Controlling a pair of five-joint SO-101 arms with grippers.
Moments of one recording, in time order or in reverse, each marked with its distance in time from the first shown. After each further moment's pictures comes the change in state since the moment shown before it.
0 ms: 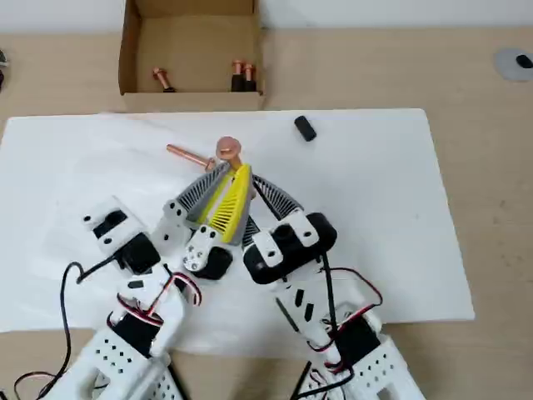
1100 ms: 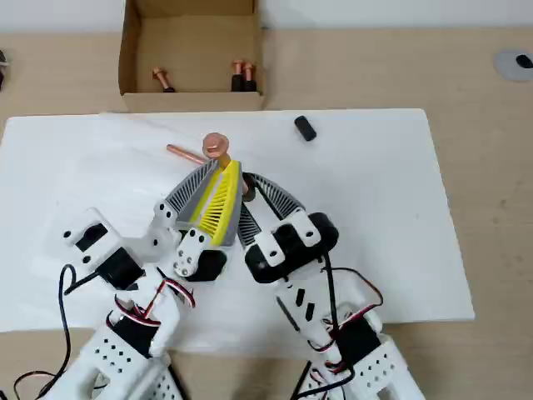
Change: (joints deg) left arm 2.8 0.0 0.0 -4.9 0.2; right arm 0.0 0.0 0.0 -0.1 0.0
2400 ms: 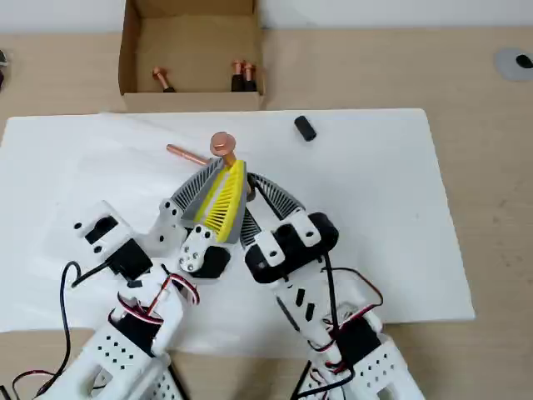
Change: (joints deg) left arm 0.0 3.8 0.0 -0.4 0.0; right arm 0.0 0.0 0.0 0.0 0.0
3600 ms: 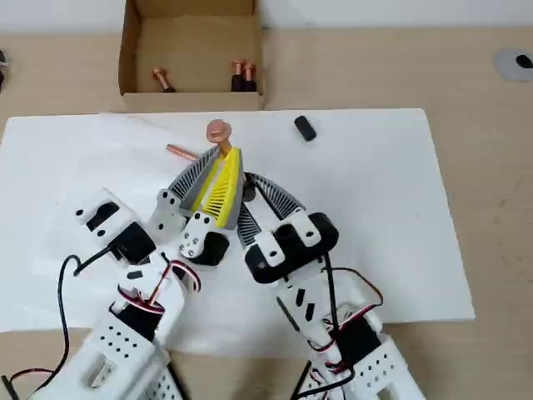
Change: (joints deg) left arm -2.8 9.6 -3.5 -4.4 0.0; right arm 0.0 0.0 0.0 0.0 0.0
